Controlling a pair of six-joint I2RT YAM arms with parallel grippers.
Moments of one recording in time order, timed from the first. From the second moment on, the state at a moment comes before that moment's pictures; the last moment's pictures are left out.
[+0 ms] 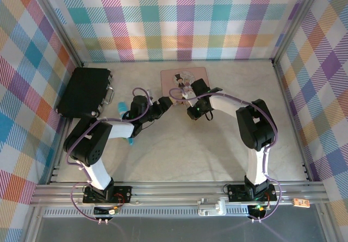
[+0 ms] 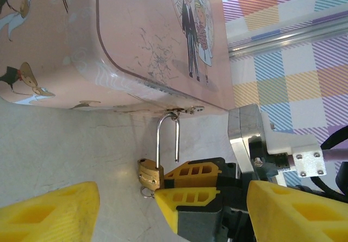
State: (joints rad) left arm -0.44 1.73 0.73 0.66 0.35 -1.08; right arm 0.52 1.97 1.37 -0.59 -0.16 -0.21
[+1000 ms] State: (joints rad) left arm -0.52 1.98 0.87 0.74 0.30 -1.12; right arm 0.49 1.99 1.44 -0.53 -0.14 -0.47
